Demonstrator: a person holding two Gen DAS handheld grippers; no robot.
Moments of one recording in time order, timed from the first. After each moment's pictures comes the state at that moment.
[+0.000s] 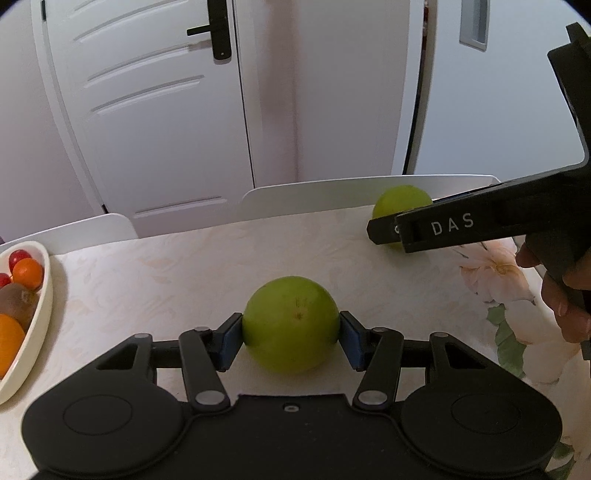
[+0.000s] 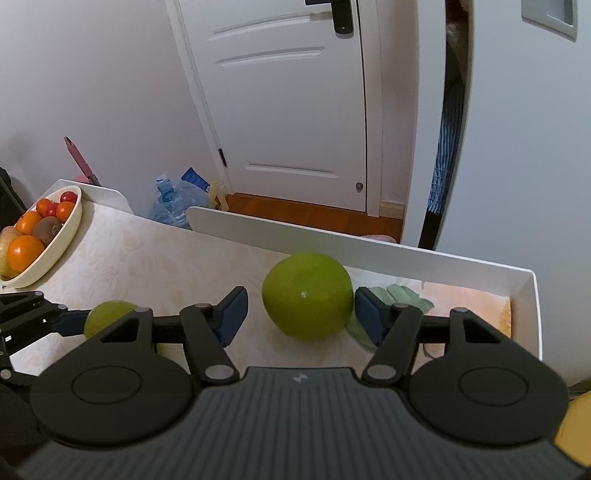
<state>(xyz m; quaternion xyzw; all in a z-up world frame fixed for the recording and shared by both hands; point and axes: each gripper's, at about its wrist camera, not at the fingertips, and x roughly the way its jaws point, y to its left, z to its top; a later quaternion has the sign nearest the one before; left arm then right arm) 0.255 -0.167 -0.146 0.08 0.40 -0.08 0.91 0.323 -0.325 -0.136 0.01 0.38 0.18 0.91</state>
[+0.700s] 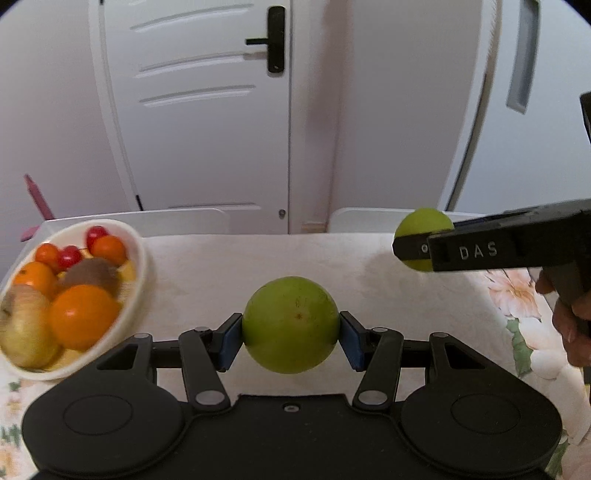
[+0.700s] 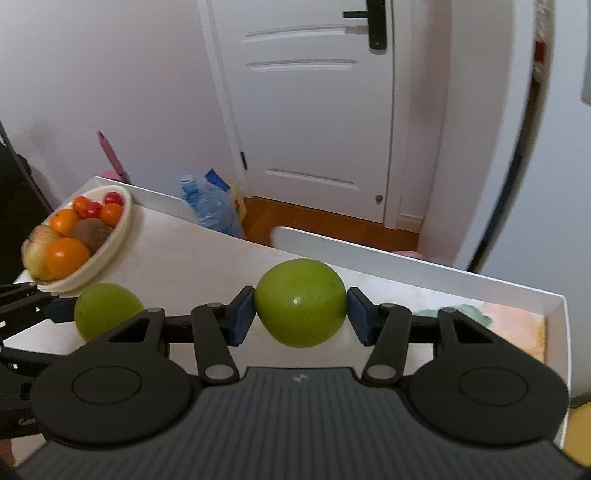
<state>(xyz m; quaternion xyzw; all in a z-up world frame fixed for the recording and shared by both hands) 0.219 -0.092 -0.102 0.03 0.38 -0.04 0.92 0.292 -0.254 -0.093 -0.01 0.37 0.20 0.91</state>
